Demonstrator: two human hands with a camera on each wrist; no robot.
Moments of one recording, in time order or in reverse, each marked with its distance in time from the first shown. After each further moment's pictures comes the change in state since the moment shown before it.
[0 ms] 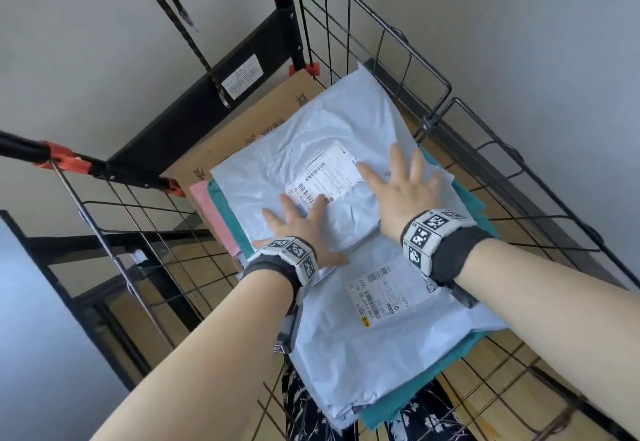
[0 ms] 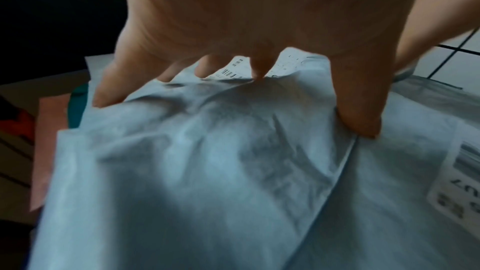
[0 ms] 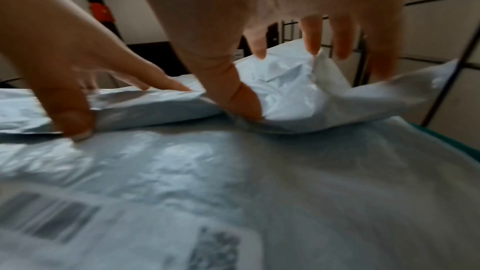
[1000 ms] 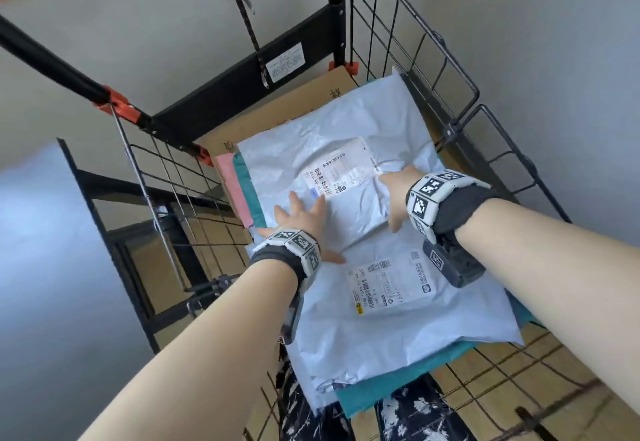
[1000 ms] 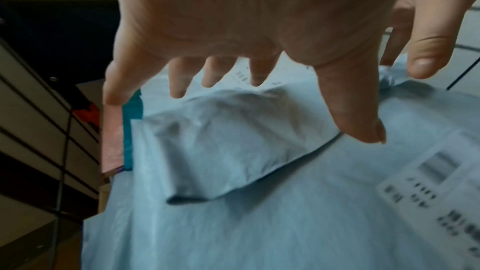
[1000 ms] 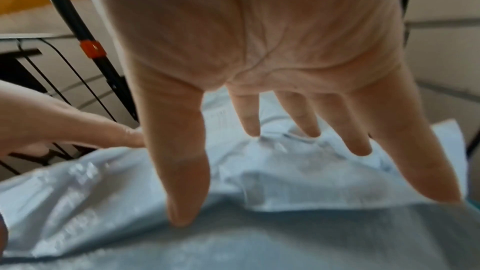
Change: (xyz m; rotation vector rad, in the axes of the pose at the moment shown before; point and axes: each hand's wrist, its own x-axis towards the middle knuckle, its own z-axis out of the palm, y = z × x) left_hand -0.021 -0.009 0.018 -0.030 0.024 -0.096; right_hand 0.021 -0.012 -0.035 -0.132 -0.373 -0.166
